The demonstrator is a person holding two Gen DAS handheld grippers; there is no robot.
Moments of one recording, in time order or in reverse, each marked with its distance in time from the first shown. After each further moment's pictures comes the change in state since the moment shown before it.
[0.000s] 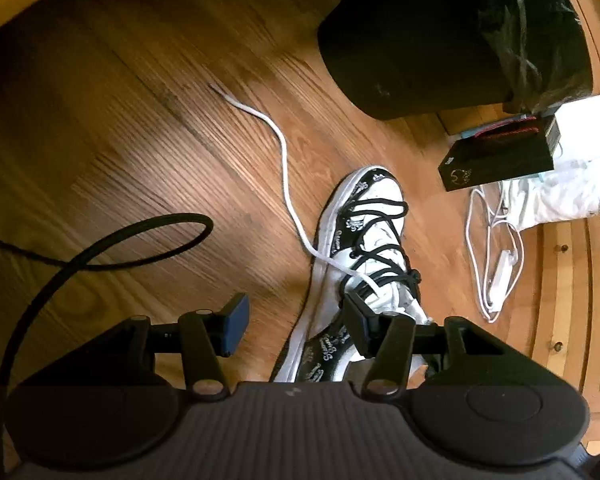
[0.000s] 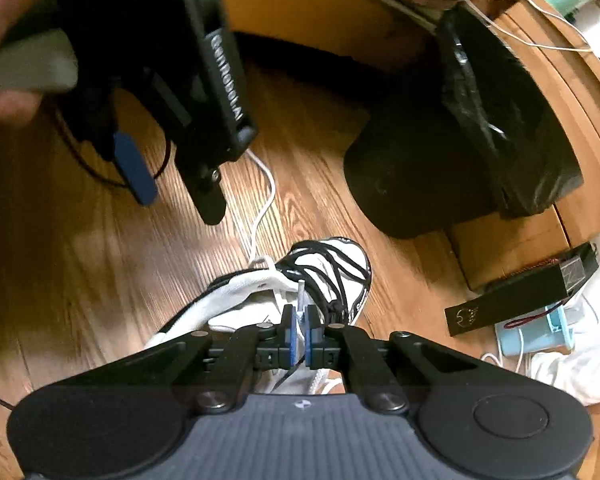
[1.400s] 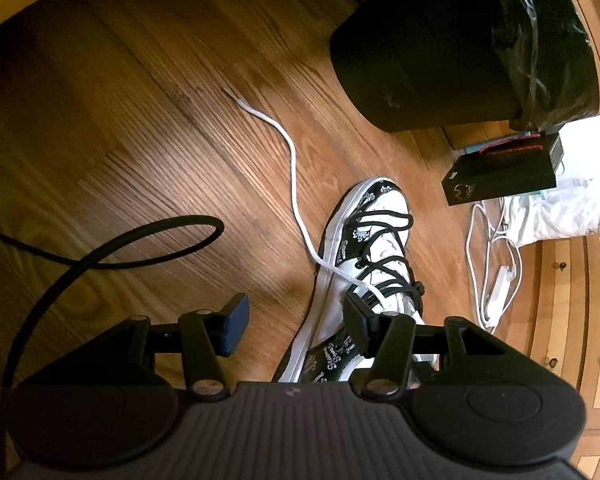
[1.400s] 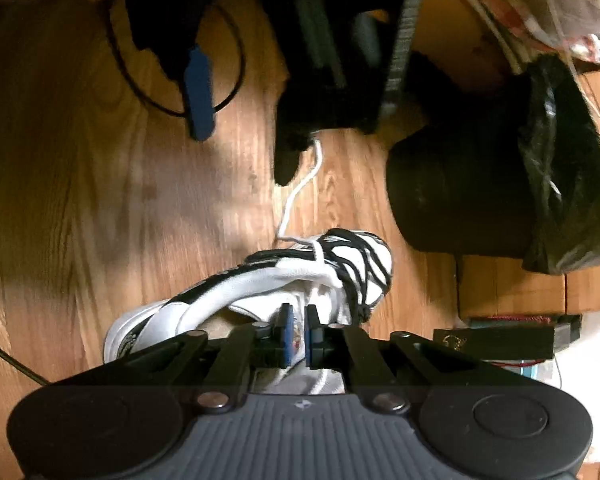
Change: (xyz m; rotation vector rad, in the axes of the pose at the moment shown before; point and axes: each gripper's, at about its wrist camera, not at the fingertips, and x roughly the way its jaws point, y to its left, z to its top) left arm 0.003 0.009 -0.001 -0.037 -0.027 -0.004; right arm 0.025 0.028 0.007 -0.261 0.082 -0.045
